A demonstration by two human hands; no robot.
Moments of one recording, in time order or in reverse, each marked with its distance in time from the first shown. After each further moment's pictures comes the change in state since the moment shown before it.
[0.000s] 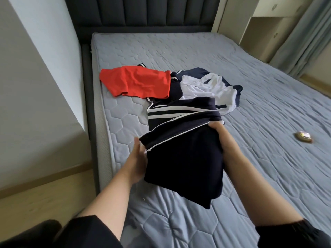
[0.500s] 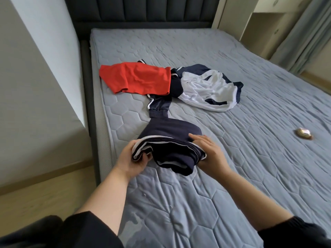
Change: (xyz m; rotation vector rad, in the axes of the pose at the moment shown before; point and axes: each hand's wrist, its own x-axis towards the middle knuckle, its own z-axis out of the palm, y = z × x) left_hand -0.006 0.012 -0.020 -0.367 -0.001 0.014; right_hand 0.008 0.067 -0.036 -1.191 -0.161 -1.072
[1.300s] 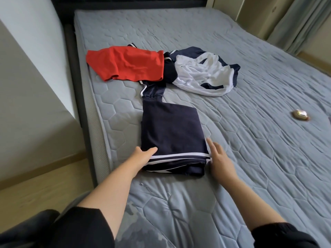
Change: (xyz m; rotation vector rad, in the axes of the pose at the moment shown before) left_hand 0.009 -0.049 0.002 1.110 0.339 -0.180; right_hand -0.096 0.053 0.016 -0.359 -0.287 0.612
